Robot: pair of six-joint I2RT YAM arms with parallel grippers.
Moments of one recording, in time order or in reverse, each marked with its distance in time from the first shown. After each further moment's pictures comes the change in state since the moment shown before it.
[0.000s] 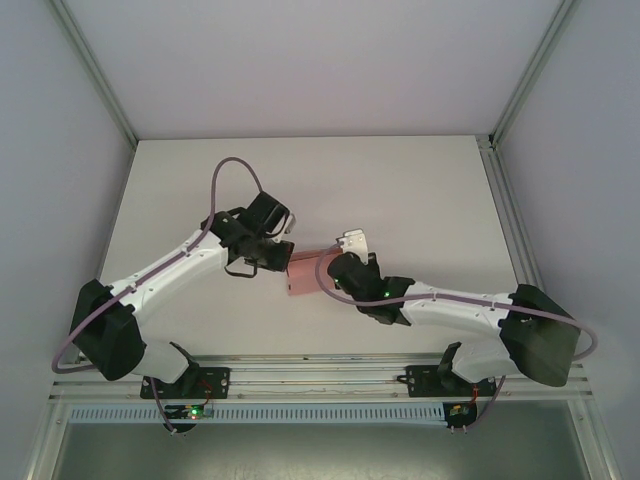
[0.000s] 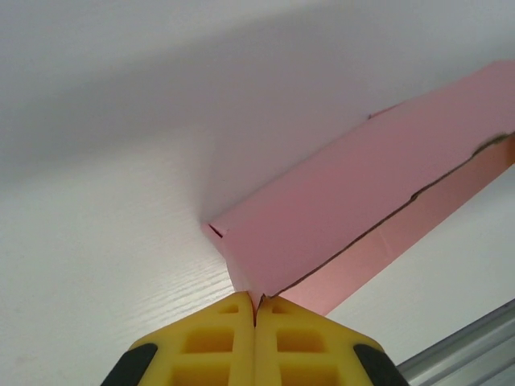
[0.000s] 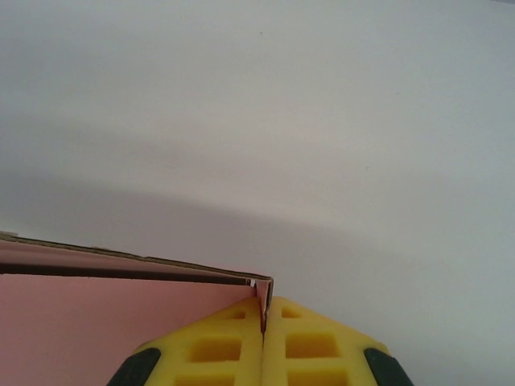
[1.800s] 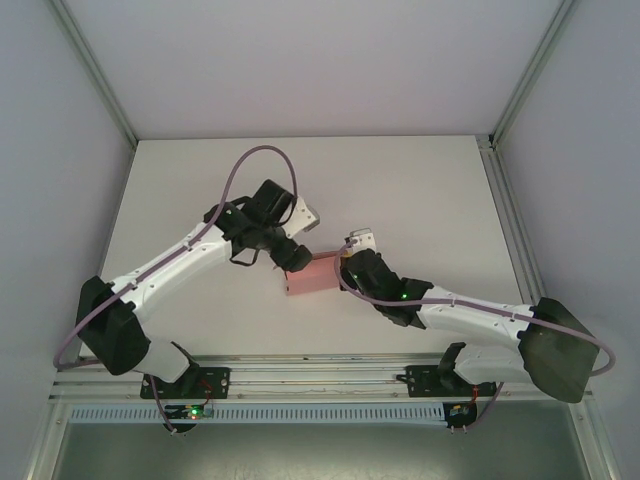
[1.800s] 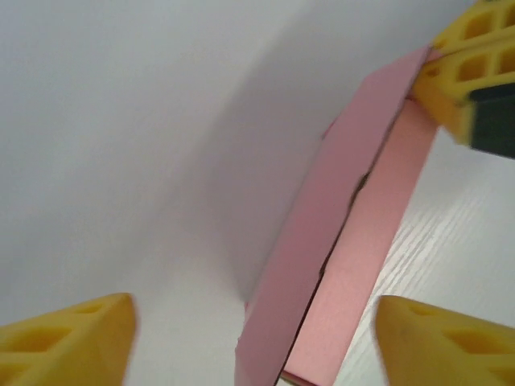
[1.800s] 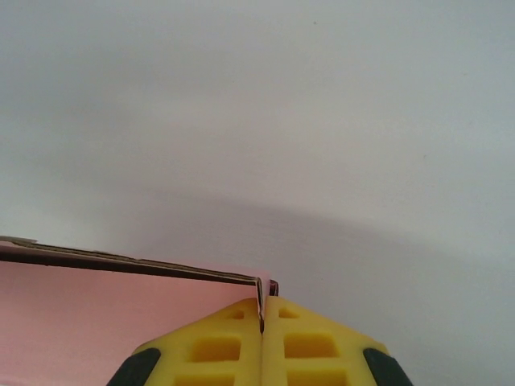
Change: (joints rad) left arm -0.043 0.032 0.098 0.022 -0.050 0.573; right arm -0.099 -0.135 -0.098 0.089 -0.253 -0.022
